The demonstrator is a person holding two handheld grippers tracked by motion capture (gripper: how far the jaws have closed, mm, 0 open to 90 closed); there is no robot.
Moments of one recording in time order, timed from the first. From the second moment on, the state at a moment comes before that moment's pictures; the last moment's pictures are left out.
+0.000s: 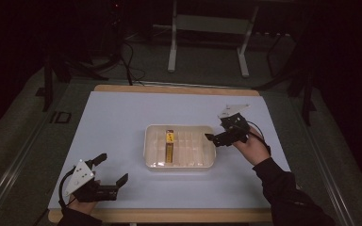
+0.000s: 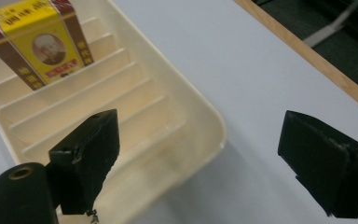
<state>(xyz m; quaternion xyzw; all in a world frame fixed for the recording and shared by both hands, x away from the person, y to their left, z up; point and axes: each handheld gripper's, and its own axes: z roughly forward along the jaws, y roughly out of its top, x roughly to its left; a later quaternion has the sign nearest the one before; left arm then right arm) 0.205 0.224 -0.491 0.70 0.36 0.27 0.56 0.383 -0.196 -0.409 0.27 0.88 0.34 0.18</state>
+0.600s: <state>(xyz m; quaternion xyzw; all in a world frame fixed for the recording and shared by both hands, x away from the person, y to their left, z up) 0.205 0.224 -0.491 0.70 0.36 0.26 0.56 0.349 -0.248 -0.434 0.34 0.84 0.38 0.18</state>
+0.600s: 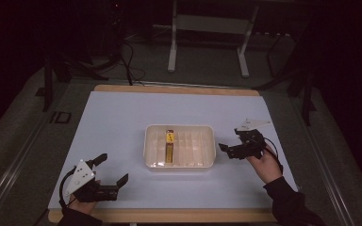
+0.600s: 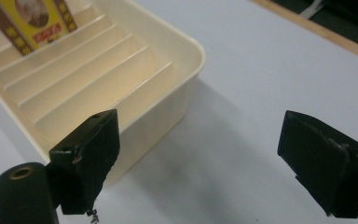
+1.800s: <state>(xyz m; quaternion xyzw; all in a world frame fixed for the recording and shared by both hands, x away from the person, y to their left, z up) 0.208 0.222 -0.492 0.71 0.36 0.26 0.55 0.302 -0.313 -0.467 0.41 0.78 0.41 0.23</state>
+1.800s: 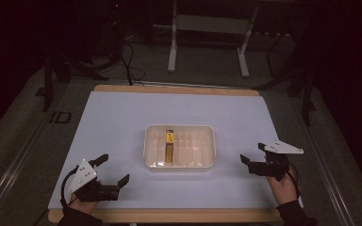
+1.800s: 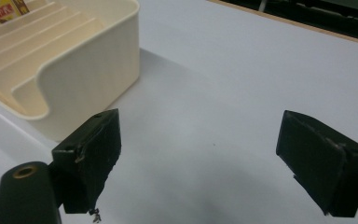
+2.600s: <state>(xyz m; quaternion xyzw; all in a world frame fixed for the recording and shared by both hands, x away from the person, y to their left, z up) 0.209 0.221 -0.493 0.71 0.37 0.25 0.54 0.303 -0.317 -0.467 0.41 0.77 0.43 0.23</state>
